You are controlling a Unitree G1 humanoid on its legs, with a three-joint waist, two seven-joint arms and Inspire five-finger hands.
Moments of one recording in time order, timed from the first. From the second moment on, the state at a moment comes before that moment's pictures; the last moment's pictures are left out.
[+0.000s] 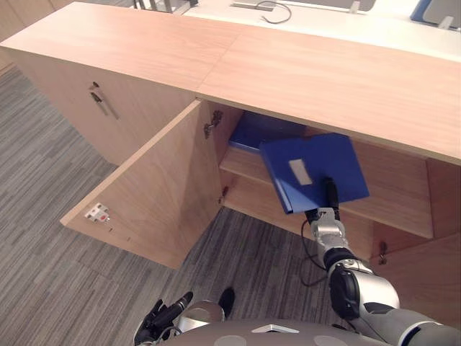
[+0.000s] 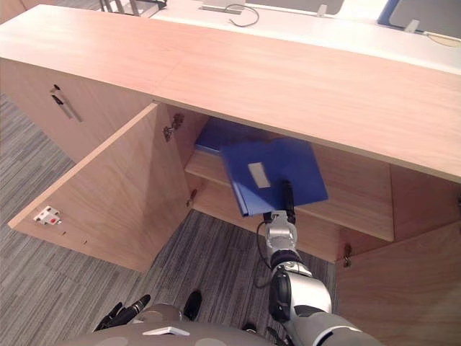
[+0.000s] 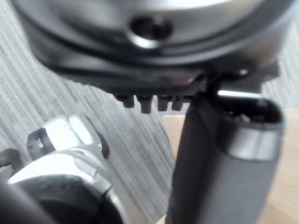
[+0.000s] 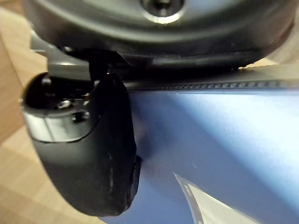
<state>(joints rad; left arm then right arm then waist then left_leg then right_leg) 0.31 0.07 0.16 0.90 -0.48 -0.08 -0.13 -0.53 -0.04 -0.40 1.07 1.36 -0.24 -0.03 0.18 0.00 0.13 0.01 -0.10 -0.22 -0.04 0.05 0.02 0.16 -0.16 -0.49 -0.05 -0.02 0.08</state>
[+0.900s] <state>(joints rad) 0.28 0.03 0.16 0.86 -0.50 -0.08 -0.07 -0.51 0.05 -0.57 0.78 1.54 -0.43 -0.07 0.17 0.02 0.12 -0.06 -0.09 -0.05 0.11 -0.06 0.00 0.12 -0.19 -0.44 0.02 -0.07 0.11</state>
